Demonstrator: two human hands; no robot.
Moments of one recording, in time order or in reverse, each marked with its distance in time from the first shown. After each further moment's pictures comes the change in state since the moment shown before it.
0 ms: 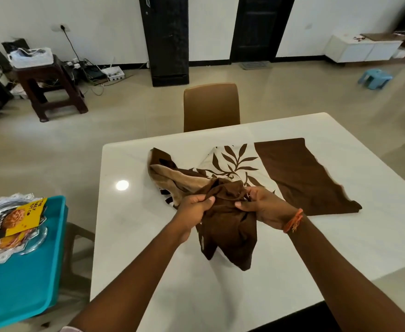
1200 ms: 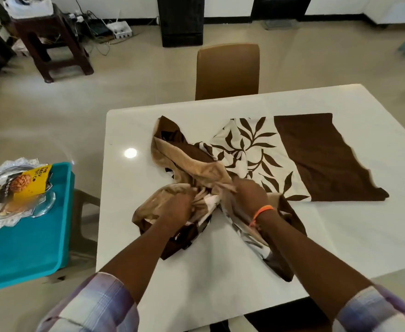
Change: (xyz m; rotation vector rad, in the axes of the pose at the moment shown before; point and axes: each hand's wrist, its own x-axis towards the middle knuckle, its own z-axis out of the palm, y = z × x) left_hand 0.057 -0.112 -0.066 1.267 0.116 0.156; right_hand 0.090 0.081 0.014 -1.475 0.456 -0.128
